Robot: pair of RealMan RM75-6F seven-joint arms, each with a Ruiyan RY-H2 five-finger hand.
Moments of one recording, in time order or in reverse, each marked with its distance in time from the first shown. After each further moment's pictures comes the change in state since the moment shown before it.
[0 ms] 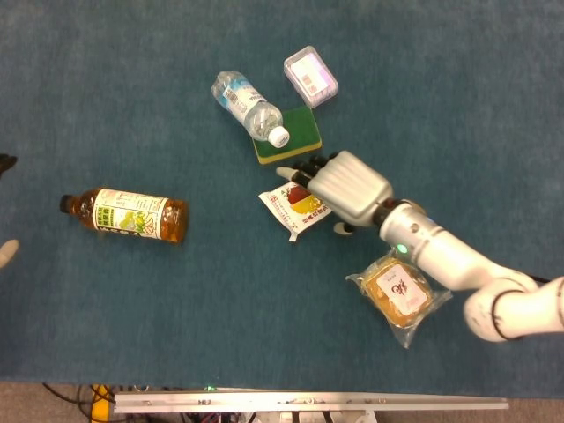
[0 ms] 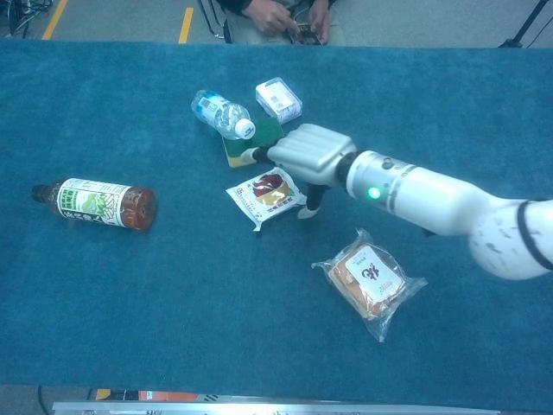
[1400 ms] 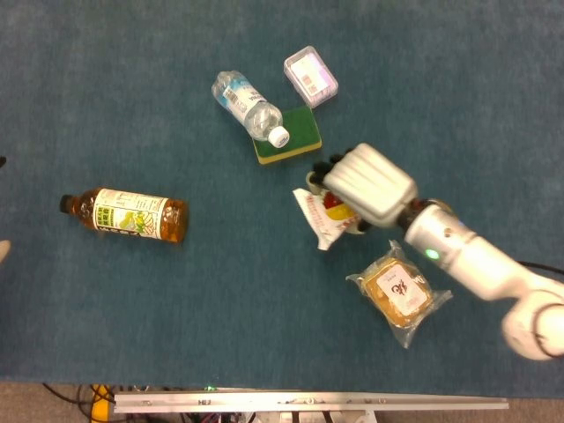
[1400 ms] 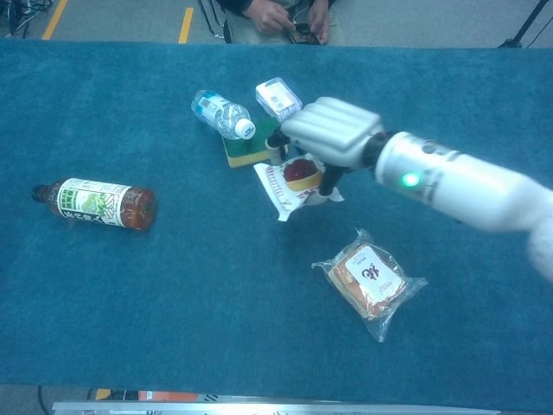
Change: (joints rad) left arm 0.014 -0.006 -0.003 0.038 0.003 0.011 -0.045; right arm -0.039 0.189 -0.069 -0.215 -0.134 0.167 0.129
